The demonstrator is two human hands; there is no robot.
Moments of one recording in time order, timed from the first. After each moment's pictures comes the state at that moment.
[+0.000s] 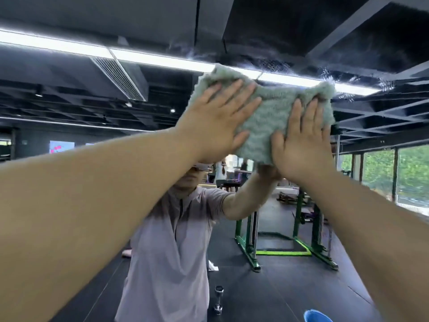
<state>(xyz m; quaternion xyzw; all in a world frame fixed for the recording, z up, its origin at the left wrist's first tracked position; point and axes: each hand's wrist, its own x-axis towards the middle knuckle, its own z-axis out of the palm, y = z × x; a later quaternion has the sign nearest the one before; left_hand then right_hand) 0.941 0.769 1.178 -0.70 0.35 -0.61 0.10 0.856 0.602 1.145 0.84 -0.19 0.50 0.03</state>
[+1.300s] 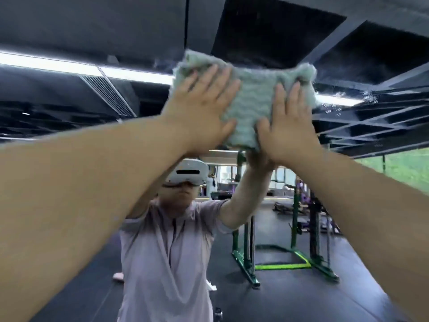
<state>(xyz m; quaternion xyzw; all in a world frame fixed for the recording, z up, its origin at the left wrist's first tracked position) 0.940 0.767 1.217 -0.74 0.29 -0.61 0.06 0.869 0.597 1.195 0.82 -0.13 0.55 0.03</state>
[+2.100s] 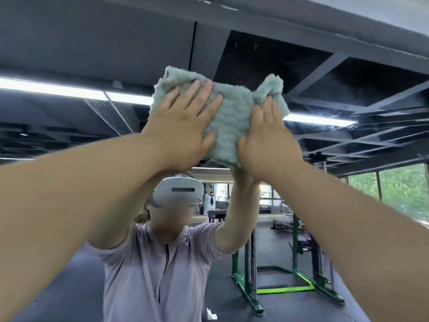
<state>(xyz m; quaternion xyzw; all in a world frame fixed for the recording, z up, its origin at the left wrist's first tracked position) 0.968 0.839 1.240 -0.70 0.32 -0.64 0.02 0.876 0.690 1.224 0.83 -0.12 0.55 0.04</state>
